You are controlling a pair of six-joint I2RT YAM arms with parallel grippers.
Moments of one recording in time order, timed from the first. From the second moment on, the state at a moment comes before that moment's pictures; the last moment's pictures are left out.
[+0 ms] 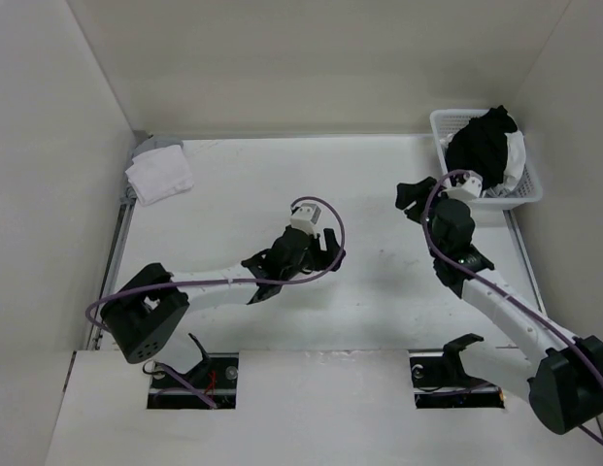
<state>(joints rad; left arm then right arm) -0.90 1.50 0.69 0.37 -0.18 -0.62 0.39 1.02 0.62 0.30 0.35 0.66</state>
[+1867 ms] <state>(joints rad) -0.82 1.54 0.61 0.58 -0.16 -0.60 -0.19 1.69 1.52 0.00 0.23 0.64</state>
